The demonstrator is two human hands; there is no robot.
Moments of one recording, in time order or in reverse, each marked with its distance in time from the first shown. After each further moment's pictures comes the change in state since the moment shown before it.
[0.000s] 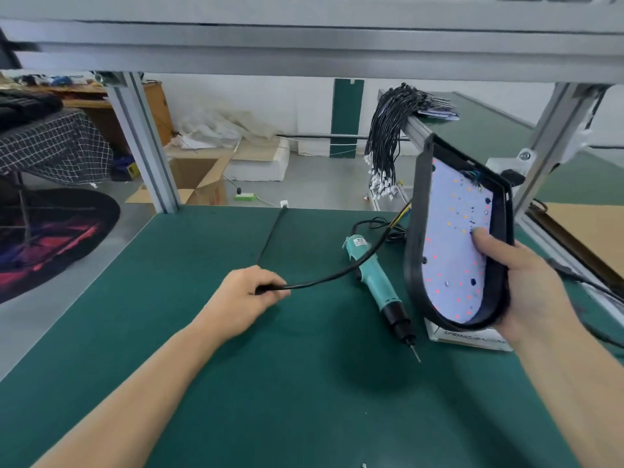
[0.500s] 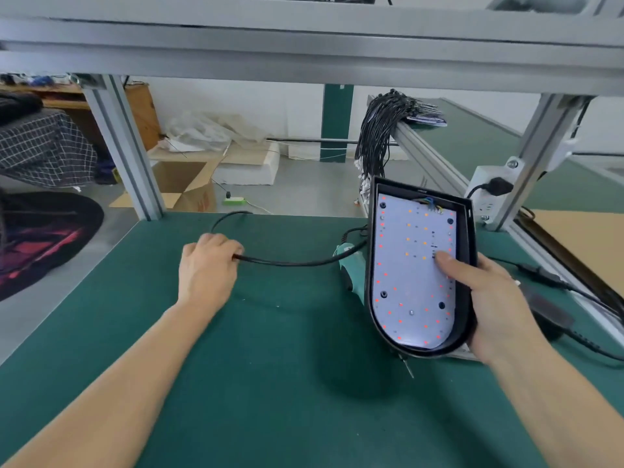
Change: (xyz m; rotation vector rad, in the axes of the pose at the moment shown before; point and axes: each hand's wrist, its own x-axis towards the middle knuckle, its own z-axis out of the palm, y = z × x) left_hand 0.054 -0.031 -0.009 0.530 0.381 -0.059; right_hand 0.000 0.014 0.009 -0.113 0.027 0.003
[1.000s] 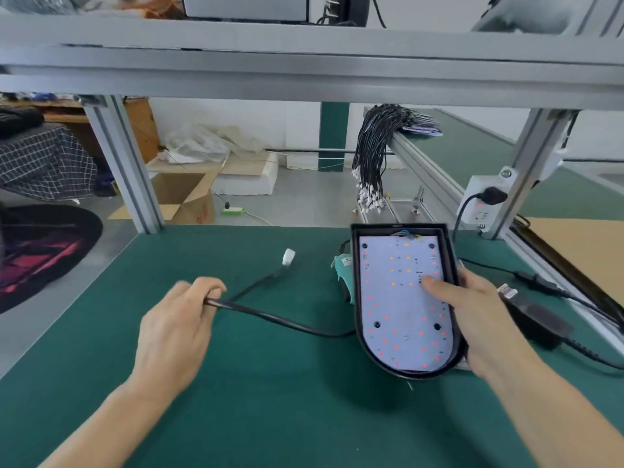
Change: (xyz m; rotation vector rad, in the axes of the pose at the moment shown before) left_hand -0.070 0.006 -0.050 -0.183 0.136 0.045; right_hand 0.006 0.010 -0.002 -0.158 0.042 0.020
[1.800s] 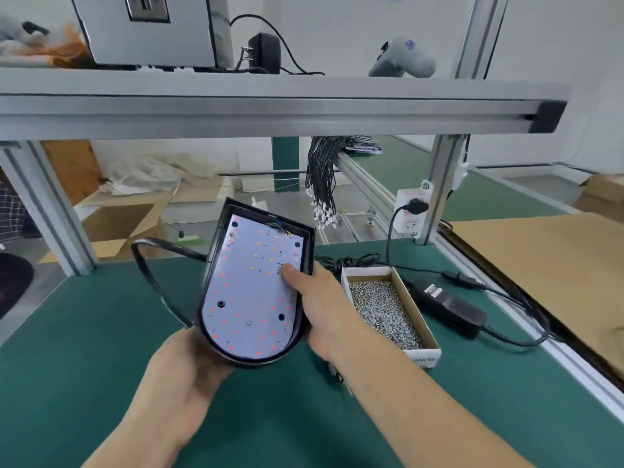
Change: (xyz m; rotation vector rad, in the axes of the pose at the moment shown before) left_hand 0.007 0.098 0.012 -1.429 -0.319 -0.846; right_hand -0.008 -0.016 0.086 0.178 -0.236 0.155
